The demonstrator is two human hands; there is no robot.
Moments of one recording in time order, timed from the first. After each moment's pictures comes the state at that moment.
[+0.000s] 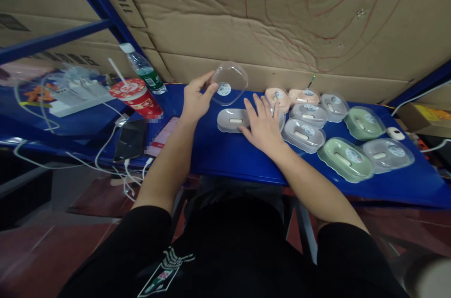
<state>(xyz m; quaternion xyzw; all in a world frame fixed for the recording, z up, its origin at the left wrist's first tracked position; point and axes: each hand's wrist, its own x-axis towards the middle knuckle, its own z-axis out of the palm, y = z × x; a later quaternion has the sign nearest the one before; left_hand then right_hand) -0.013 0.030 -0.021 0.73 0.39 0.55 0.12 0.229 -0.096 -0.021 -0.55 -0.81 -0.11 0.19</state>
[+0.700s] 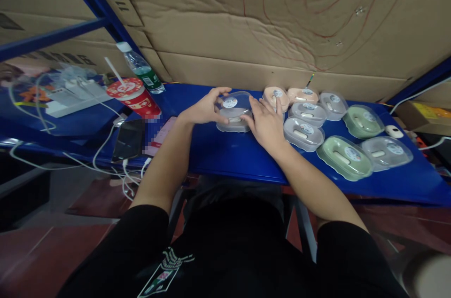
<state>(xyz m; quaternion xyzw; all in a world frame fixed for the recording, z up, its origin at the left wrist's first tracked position) -0.013 0.021 -0.026 0.81 0.32 0.34 0.35 0.233 -0.091 -0.017 -0.57 -0.78 -0.12 0.24</state>
